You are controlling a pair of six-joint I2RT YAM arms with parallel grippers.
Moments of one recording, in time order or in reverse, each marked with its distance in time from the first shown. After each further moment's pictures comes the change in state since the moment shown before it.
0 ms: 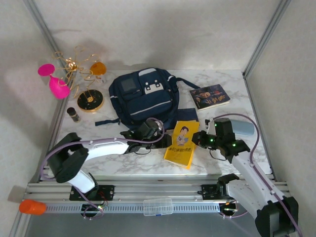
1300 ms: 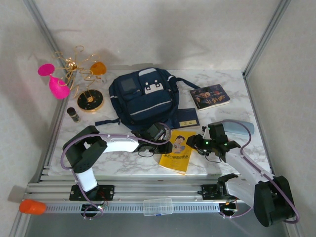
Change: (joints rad) left arm -0.034 0.224 0.082 -0.074 0.057 0.050; right arm 0.023 0.171 -0.156 0.204 -0.030 0.180
